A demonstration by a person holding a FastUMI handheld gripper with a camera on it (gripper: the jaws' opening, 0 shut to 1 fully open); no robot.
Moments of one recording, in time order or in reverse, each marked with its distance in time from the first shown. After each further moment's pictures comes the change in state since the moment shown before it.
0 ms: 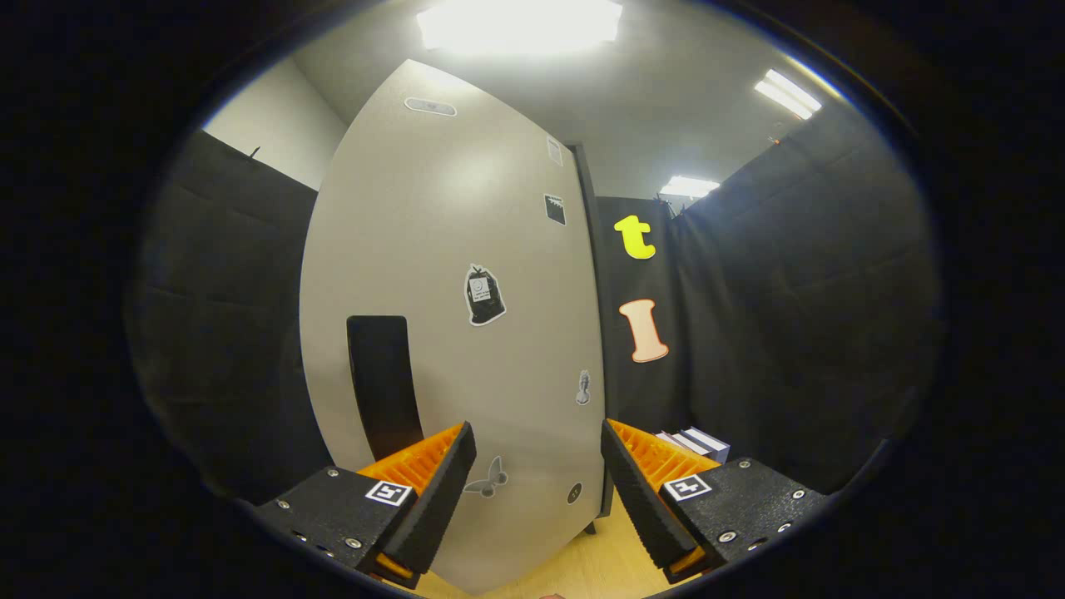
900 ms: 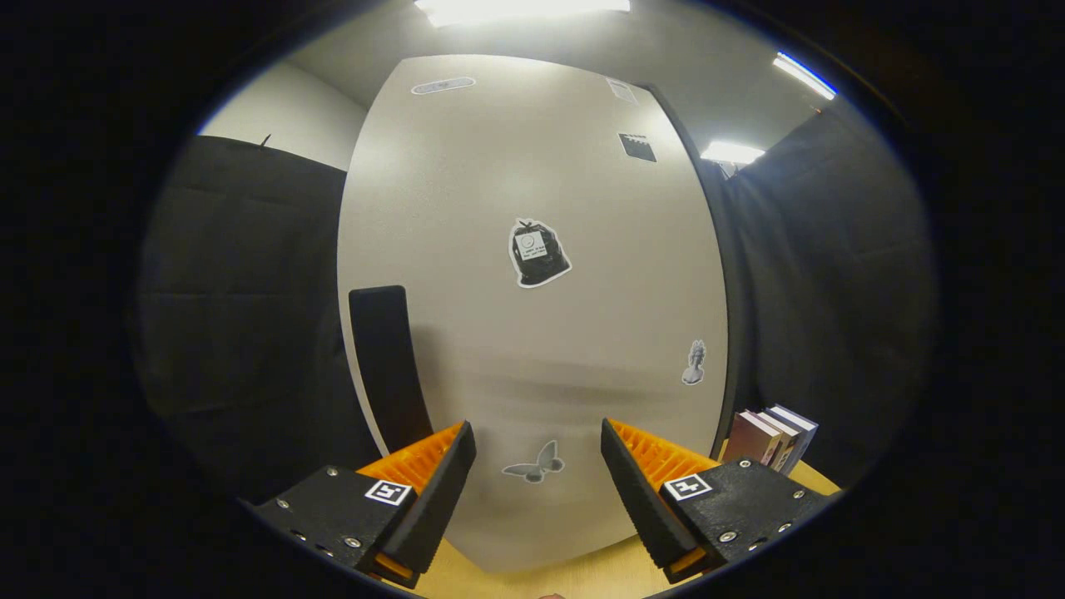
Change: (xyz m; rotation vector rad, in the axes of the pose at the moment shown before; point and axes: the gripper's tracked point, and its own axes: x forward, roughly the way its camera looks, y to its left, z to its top) arm 0.080 0.092 -0.032 0.032 0.108 0.142
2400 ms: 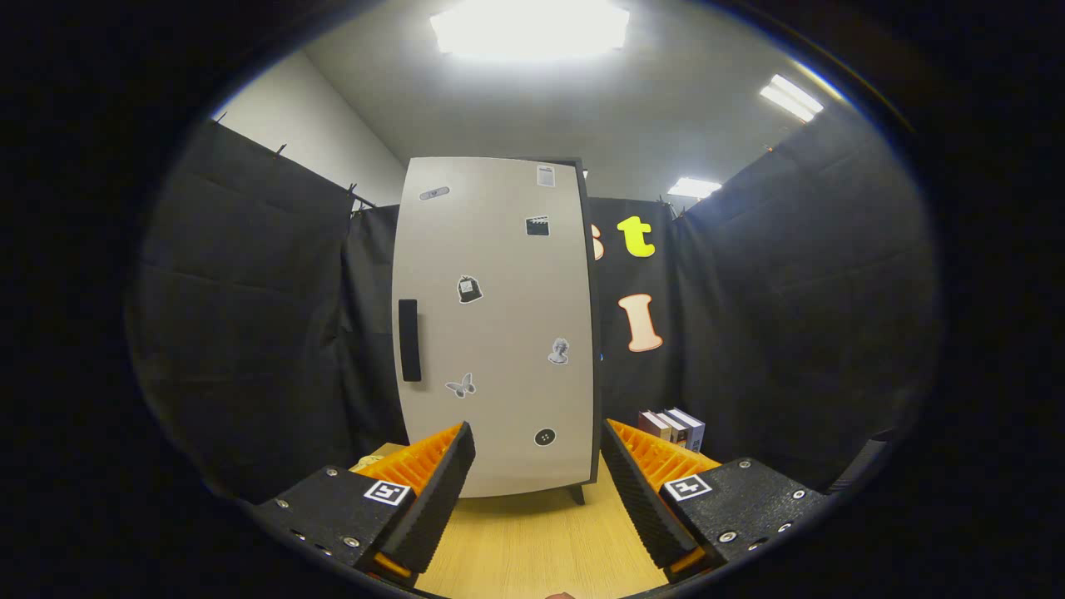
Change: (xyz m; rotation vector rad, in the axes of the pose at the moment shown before) arm -0.226 -0.087 -0.016 -0.071 -0.088 -0.141
